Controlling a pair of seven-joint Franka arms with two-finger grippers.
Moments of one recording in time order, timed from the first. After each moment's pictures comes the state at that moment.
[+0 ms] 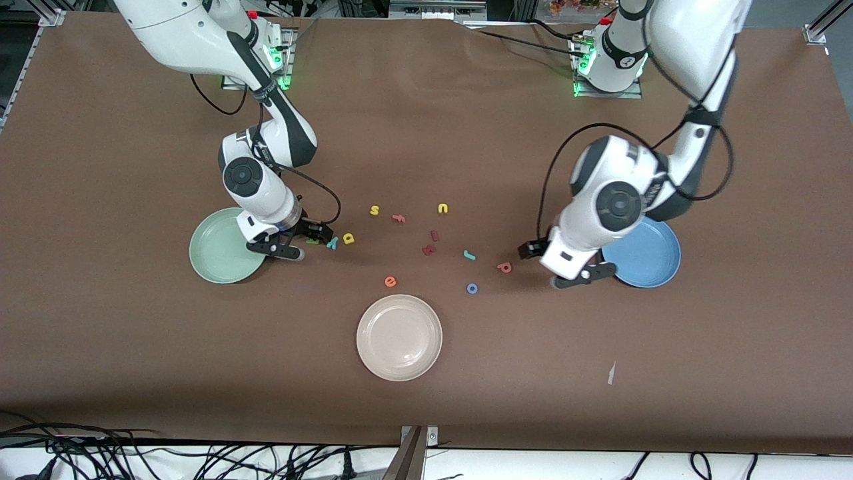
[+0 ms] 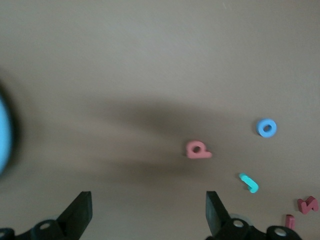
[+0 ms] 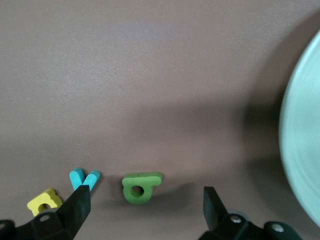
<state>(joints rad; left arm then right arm) -0.31 0.52 -0.12 -1.72 -0.05 2.16 -0.67 0.30 0.49 0.09 -2.11 -0.01 2.63 0.58</state>
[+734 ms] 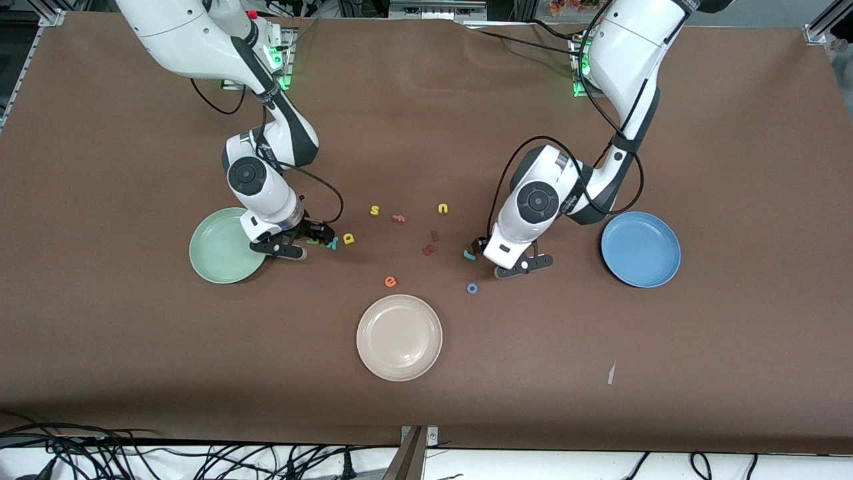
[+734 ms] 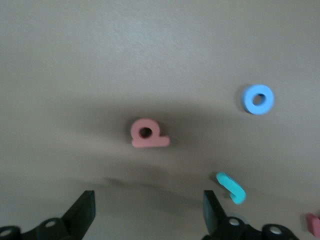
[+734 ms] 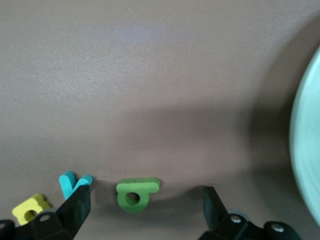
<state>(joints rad) -0.43 0.66 -0.10 -1.73 -0.04 2.32 -0.77 0.30 0.51 0.09 -2.12 -0.03 2.67 0.58</state>
